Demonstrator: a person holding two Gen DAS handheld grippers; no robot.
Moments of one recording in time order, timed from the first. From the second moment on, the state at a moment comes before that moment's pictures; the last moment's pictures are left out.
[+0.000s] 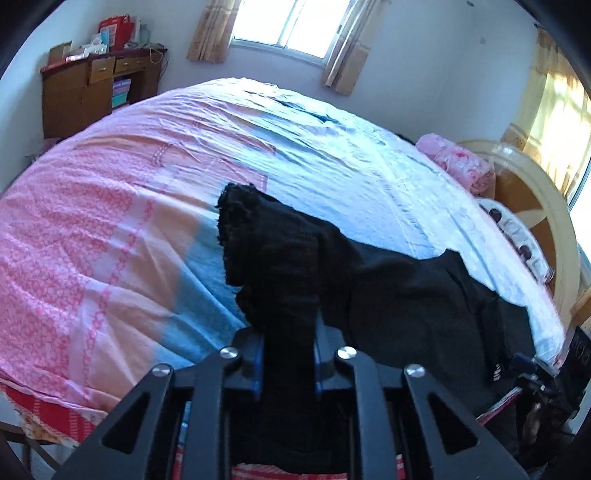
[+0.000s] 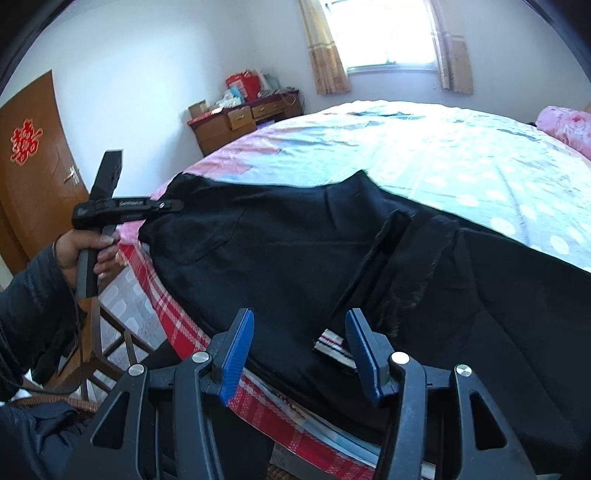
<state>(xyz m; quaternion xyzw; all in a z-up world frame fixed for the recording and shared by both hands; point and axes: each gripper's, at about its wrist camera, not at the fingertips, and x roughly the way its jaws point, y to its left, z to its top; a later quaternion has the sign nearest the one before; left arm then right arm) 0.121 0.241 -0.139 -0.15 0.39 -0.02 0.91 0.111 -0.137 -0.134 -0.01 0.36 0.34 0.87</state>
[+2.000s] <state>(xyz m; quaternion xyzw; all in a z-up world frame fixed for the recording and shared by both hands) 0.188 -0.175 -0.075 -0.09 0.40 -0.39 0.82 0.099 -0.409 -0.113 0.24 0.30 0.01 0.92</state>
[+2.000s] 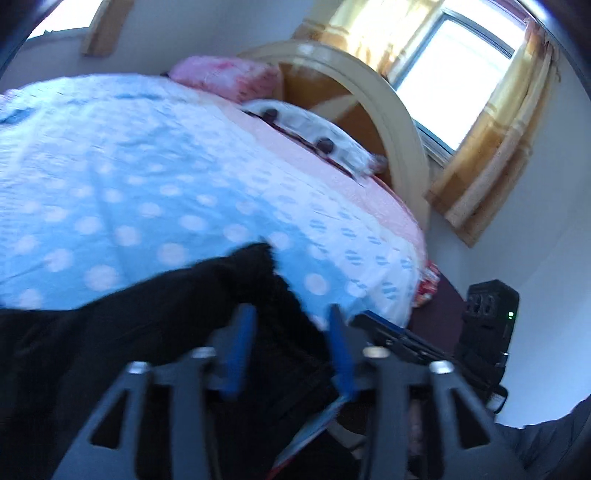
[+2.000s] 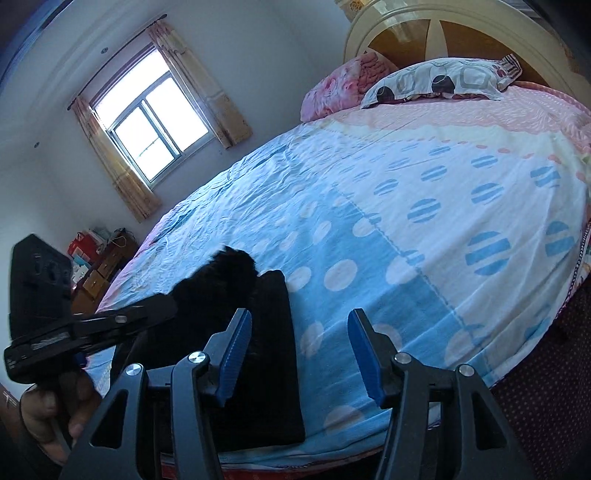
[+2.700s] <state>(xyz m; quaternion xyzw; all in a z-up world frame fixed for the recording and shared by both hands) 0.158 -0.073 -0.134 -0.01 0.35 -0.22 0.91 0.100 -0.316 -0.113 -0.03 0.42 0.12 0.90</state>
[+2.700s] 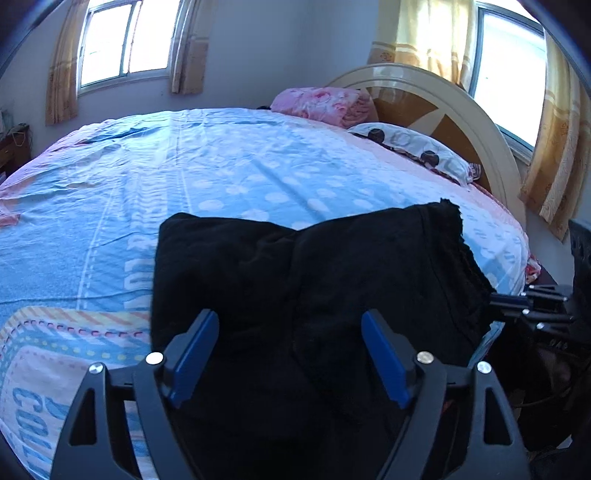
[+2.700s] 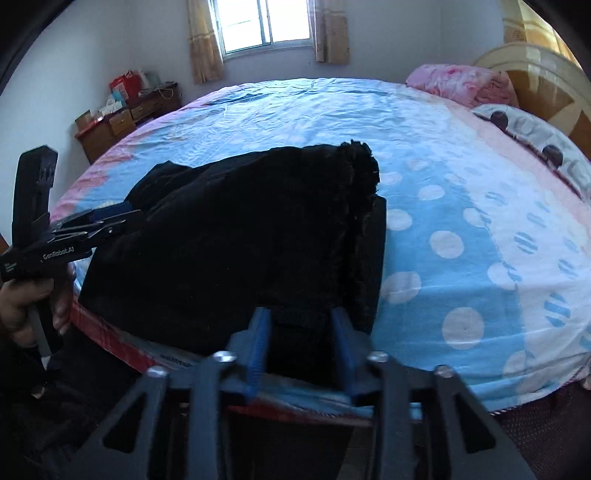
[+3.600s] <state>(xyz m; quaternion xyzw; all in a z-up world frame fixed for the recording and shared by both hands) 0.215 -0.041 -0.115 0.06 0.32 -0.13 0.94 0.110 -0.327 -0.112 -0.08 0.48 0.06 0.87</state>
